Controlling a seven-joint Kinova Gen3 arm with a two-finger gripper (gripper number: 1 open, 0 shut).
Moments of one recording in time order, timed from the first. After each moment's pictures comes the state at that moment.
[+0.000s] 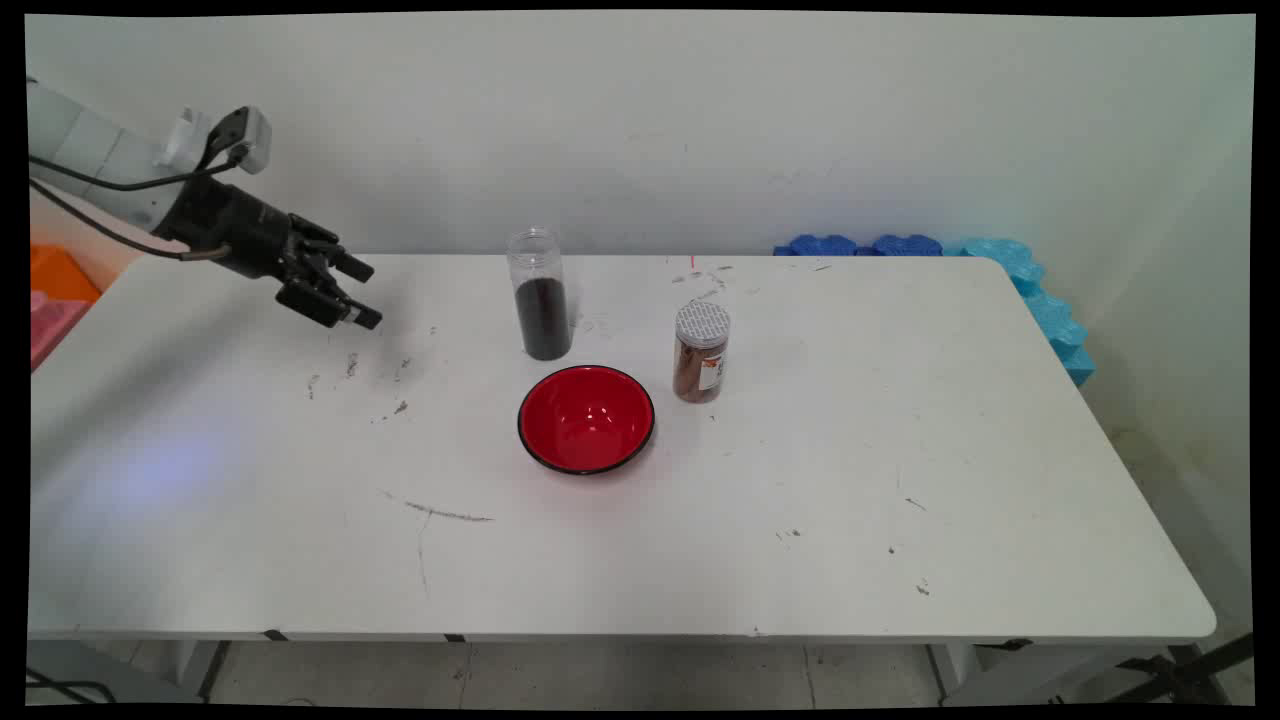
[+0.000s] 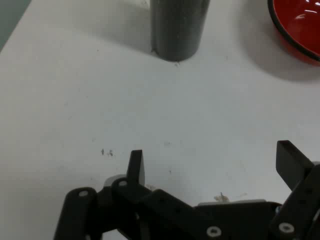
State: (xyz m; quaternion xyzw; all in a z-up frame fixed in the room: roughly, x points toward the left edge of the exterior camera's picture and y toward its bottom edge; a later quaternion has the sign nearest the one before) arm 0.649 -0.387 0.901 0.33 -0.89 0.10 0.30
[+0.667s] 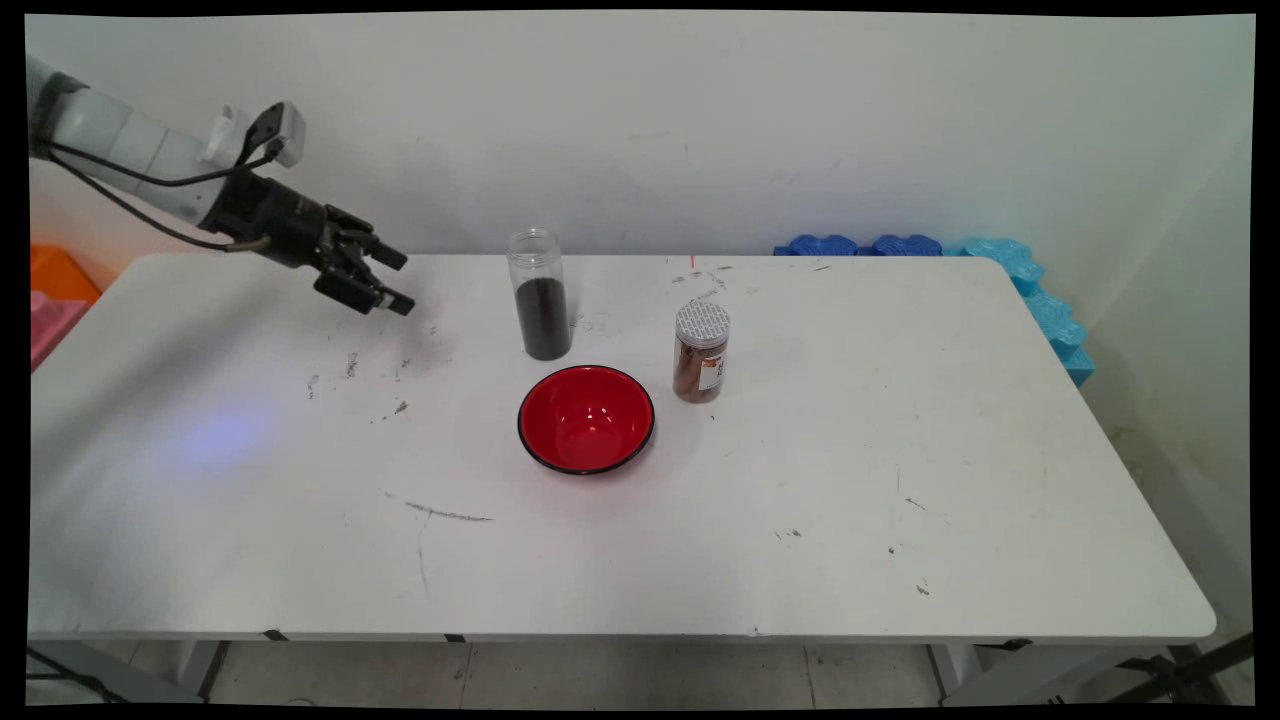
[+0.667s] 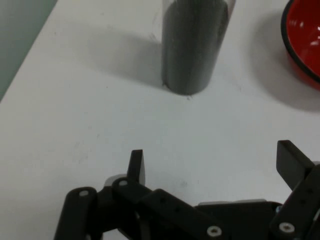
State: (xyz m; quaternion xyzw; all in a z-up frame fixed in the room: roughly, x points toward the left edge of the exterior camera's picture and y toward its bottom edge) arm 0.643 -0.420 0.886 0.31 -0.89 0.11 0.33
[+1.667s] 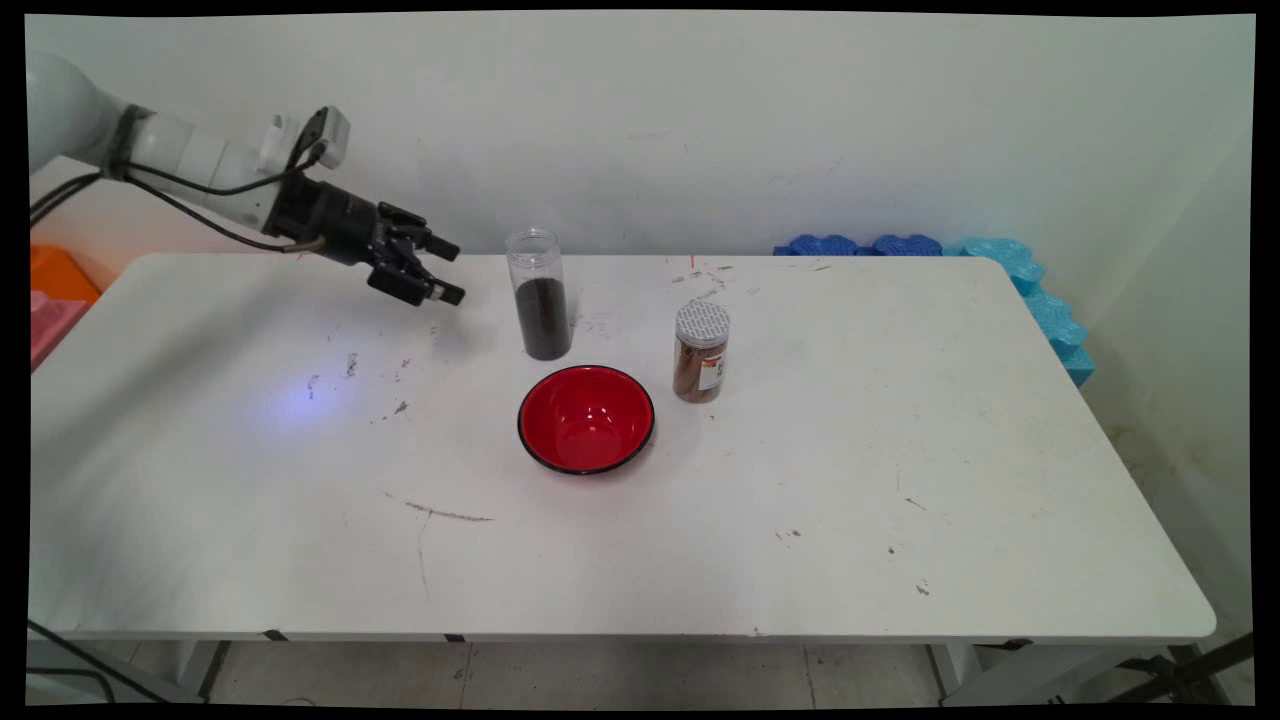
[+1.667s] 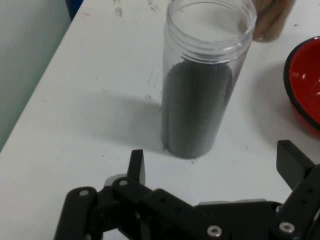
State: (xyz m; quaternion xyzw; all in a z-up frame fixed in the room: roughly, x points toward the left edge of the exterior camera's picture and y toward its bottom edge) arm 0.629 -0.458 0.853 0.27 -0.87 0.11 0.40
